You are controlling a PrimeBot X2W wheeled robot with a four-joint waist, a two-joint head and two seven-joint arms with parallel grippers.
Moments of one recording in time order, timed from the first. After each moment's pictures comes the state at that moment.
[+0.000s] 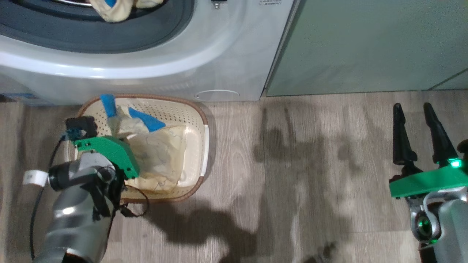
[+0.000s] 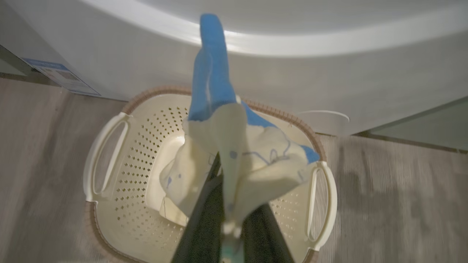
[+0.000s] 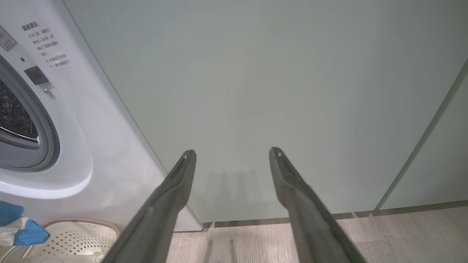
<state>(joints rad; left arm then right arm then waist) -0.66 0.15 -0.04 1.05 -0.39 -0.02 -0.11 -0.27 -0.06 0.05 0.22 0.27 0.13 -0.26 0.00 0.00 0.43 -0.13</state>
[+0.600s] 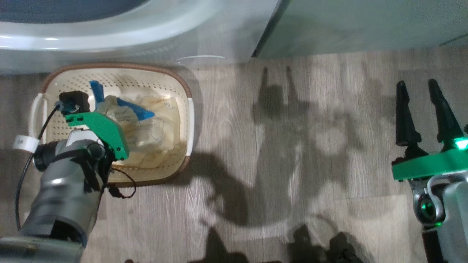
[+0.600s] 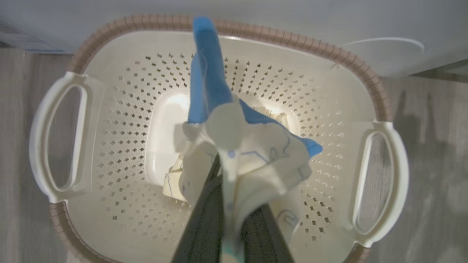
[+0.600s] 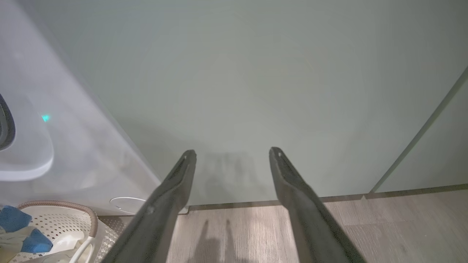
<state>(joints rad) -0.86 0.18 -0.10 1.27 -0.34 -0.02 -0.06 -0.34 -0.08 0.06 0.20 0.27 0.13 -0.26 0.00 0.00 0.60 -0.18</state>
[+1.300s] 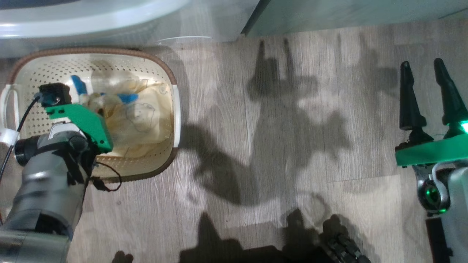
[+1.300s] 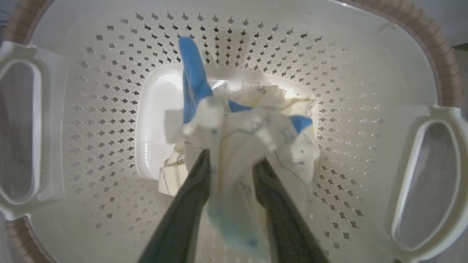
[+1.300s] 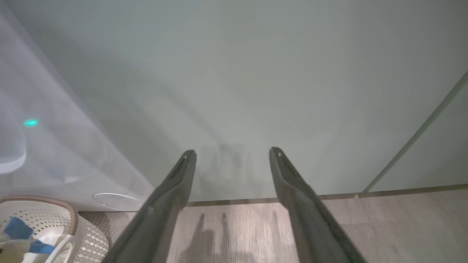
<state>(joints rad) -0.90 0.24 -0.11 1.30 -0.36 -0.04 -0.03 -0.40 -0.08 0.07 0.18 0.27 0.13 -0.26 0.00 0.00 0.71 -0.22</state>
